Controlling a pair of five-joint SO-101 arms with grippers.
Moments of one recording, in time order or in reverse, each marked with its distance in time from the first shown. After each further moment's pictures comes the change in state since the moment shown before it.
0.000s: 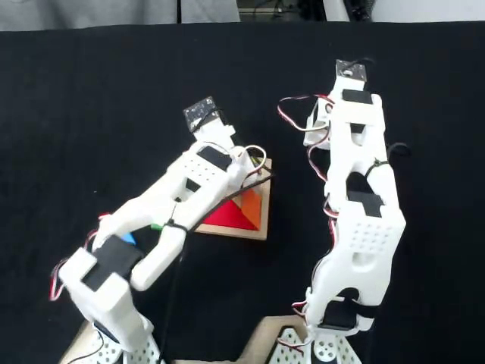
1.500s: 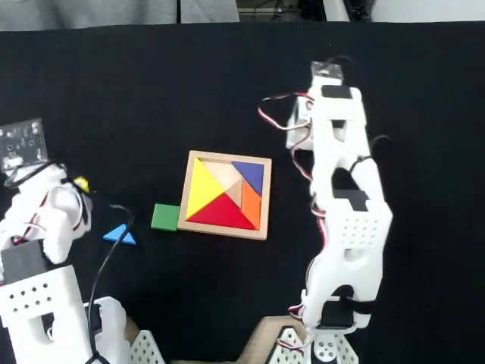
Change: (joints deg) left arm -52.5 -73.1 39.0 13.4 -62.9; right arm -6.9 2.9 -7.0 10.0 0.2
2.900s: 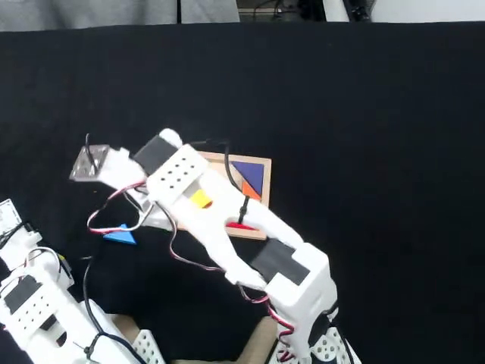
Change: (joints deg) left arm -29.8 -0.9 30.2 -15.2 -8.8; right arm -49.5 -16.0 7.5 8.8 36.0
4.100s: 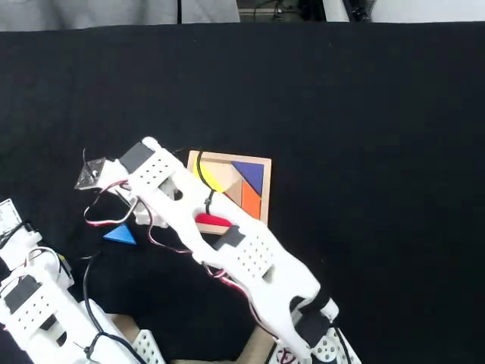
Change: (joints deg) left arm 0.0 0.0 0.0 0.0 0.0; right arm -0.2 33.3 -28.7 4.0 1.4
